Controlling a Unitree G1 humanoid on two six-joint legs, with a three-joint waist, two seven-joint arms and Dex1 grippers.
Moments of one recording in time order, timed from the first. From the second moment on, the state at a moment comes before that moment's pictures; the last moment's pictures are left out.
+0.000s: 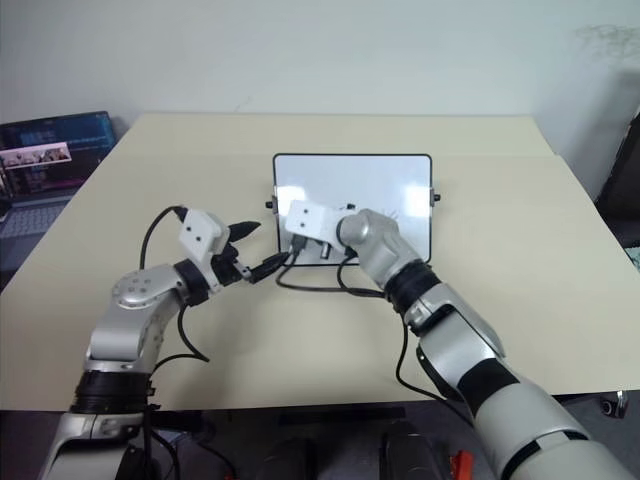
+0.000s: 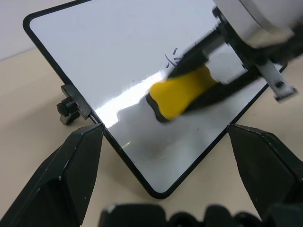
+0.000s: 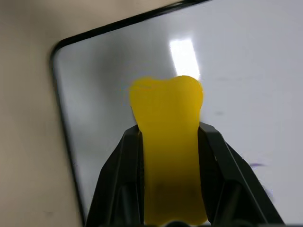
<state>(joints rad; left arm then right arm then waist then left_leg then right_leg) -0.40 0.55 0.07 0.05 -0.25 0.25 -0.76 -1.19 -0.06 0.48 0.83 -0.37 0.30 0.53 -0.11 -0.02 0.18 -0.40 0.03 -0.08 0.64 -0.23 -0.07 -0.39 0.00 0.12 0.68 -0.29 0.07</state>
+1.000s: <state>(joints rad) -0.40 0.54 0.07 0.06 -0.25 0.25 -0.76 -1.21 -0.06 0.51 0.81 -0.44 0.31 0.57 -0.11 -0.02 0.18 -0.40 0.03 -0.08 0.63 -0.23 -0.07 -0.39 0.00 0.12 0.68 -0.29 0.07</state>
